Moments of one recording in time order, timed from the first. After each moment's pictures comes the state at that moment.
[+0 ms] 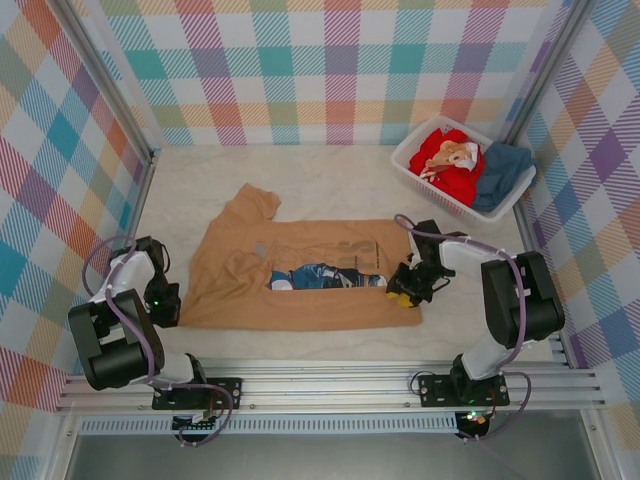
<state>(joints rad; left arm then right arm) 0.36 1.41 0.81 -1.11 -0.13 -1.36 0.26 1.63 0.83 -0.74 -0.46 0.62</state>
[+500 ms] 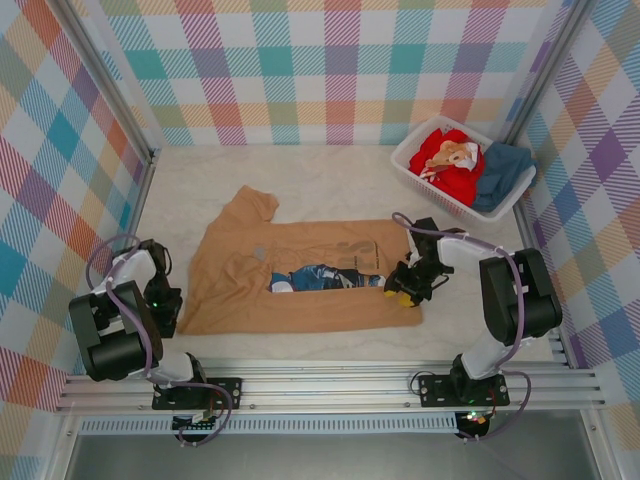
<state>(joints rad) 0.36 1.46 0.81 -1.12 -0.18 -1.25 0.26 1.64 0.86 -0.79 -0.46 0.60</state>
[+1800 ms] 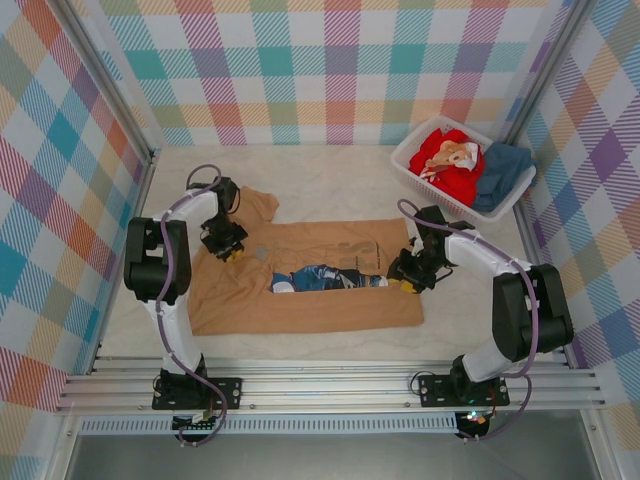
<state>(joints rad) -0.11 1.99 1.43 -1.03 0.02 -0.77 0.26 1.54 0.92 -0.82 -0.41 0.61</state>
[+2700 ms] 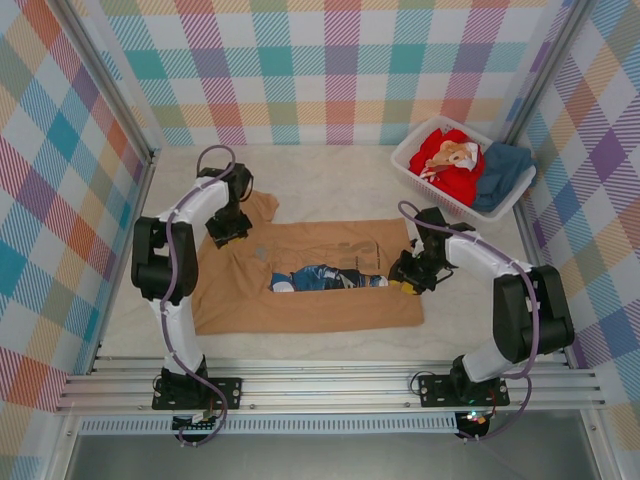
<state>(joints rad) -0.20 1.99 1.59 -1.16 -0.20 -0.74 0.26 1.52 0.91 -0.81 -0.39 0.62</state>
